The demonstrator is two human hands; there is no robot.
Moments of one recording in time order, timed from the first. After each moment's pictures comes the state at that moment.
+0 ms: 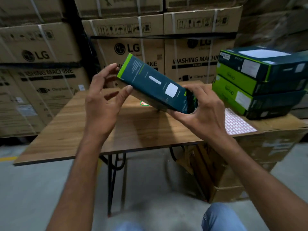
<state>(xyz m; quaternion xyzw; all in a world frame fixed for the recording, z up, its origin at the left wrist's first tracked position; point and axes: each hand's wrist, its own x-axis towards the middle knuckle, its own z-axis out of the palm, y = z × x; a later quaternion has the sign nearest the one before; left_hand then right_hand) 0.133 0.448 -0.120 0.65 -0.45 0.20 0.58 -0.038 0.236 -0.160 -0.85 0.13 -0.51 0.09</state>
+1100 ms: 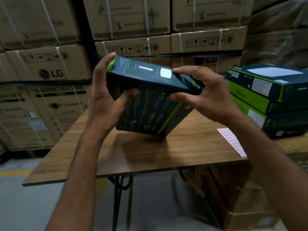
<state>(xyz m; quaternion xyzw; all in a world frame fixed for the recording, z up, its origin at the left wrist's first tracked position) 0.172 0.445 -0.066 0.64 -0.50 0.30 0.50 0.001 0.212 -0.066 -0.86 -0.01 -0.47 0.21</state>
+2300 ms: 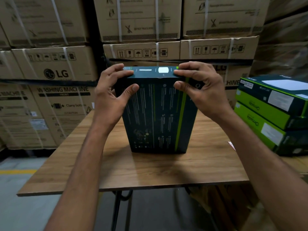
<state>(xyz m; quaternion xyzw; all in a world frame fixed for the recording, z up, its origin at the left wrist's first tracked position) 0.243 0.431 -0.063 0.61 -0.48 0.26 0.57 0.083 0.200 -0.052 -0.82 -0.04 -0.53 0.21</state>
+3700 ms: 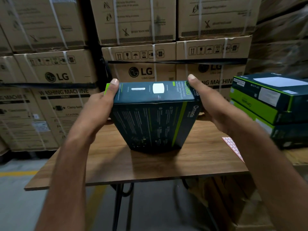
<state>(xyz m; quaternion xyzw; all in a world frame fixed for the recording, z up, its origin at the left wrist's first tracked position) 0.162 0.469 -0.035 0.76 -0.26 -0.01 0.59 0.017 0.247 -0.042 -0.75 0.21 -0.24 0.57</state>
